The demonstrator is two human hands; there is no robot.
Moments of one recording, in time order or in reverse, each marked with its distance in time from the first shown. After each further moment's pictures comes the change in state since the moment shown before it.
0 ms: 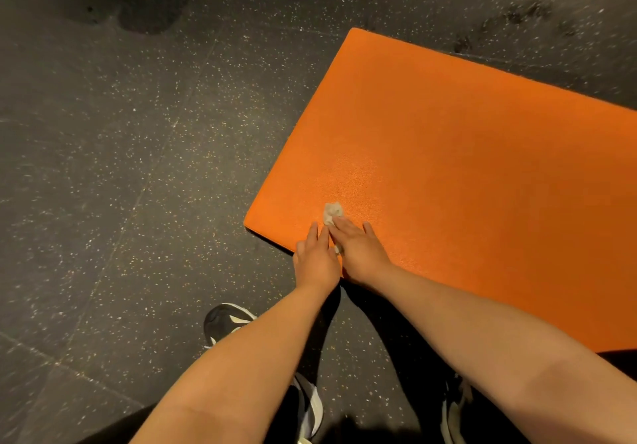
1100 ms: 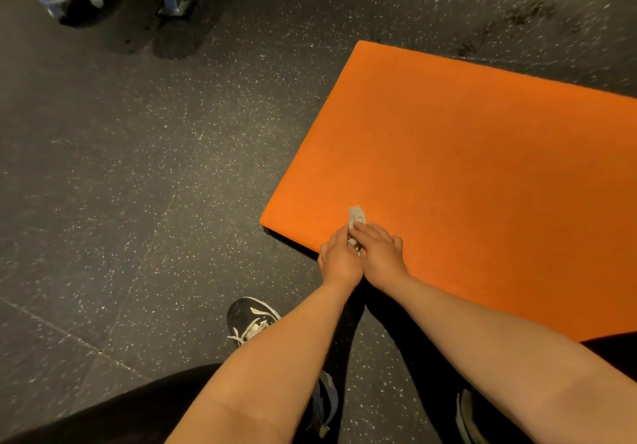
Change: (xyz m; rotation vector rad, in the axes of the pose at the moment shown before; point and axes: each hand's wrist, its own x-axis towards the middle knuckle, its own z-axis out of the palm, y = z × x) left_hand -0.028 0.029 -0.004 -0.255 -0.007 -0.069; right_hand -0.040 -0.011 -0.007 0.194 0.109 0.159
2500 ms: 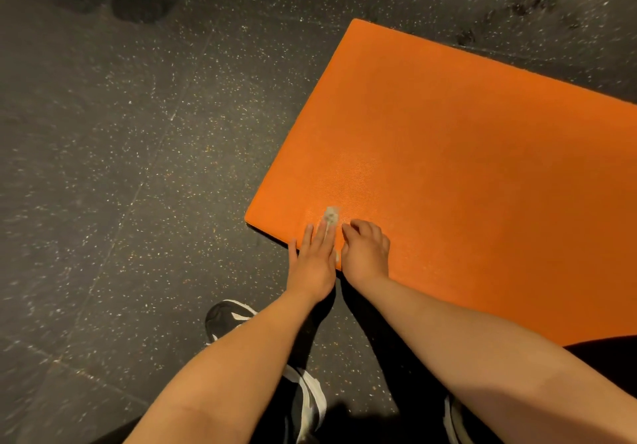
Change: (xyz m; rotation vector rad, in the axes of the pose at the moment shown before) left_hand 0.031 -0.066 -0.004 0.473 -0.076 0.289; right_hand 0.021 -0.016 0.026 -0.094 0.164 0.141
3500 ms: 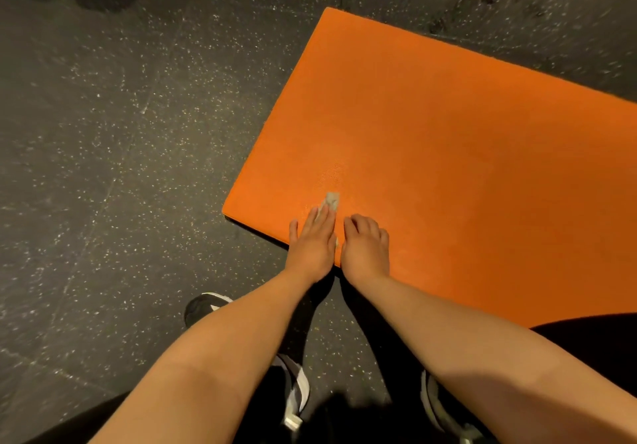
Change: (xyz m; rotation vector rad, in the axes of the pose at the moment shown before) left_hand 0.015 0.037 0.002 -0.050 -0.036 0.092; right_hand -0.024 0.033 -0.017 -0.123 0.005 0.013
